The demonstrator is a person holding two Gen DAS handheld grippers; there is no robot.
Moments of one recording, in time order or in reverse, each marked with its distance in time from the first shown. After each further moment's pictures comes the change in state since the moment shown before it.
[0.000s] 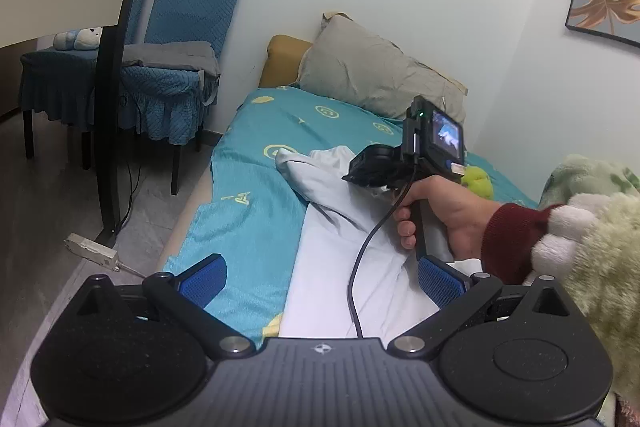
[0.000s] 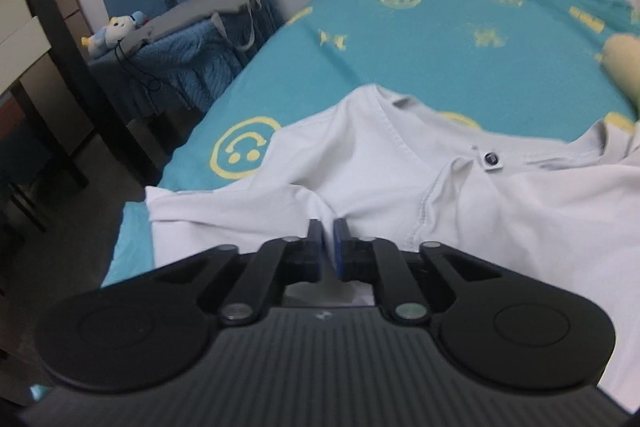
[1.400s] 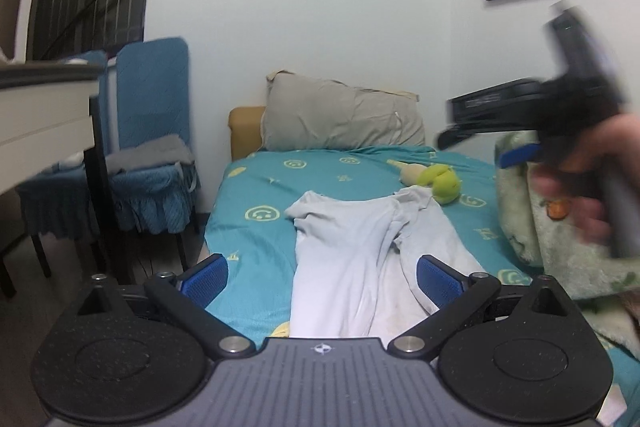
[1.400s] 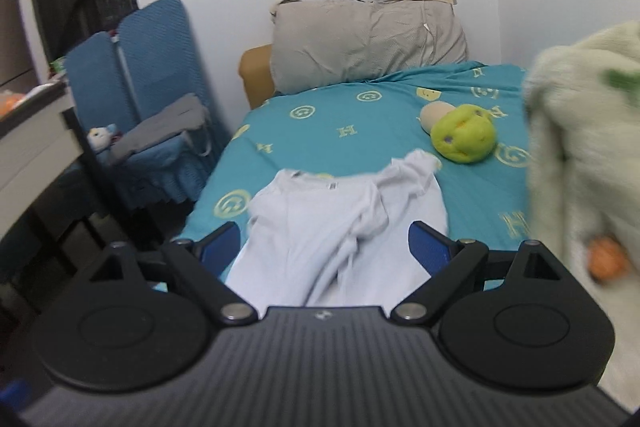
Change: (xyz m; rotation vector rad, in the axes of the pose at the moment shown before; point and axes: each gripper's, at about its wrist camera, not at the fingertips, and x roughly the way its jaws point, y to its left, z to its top) left arm -0.081 -0.066 -0.028 0.316 -0.151 0.024; right arm -0.328 0.006 -0.088 0.161 -0.253 -0.163
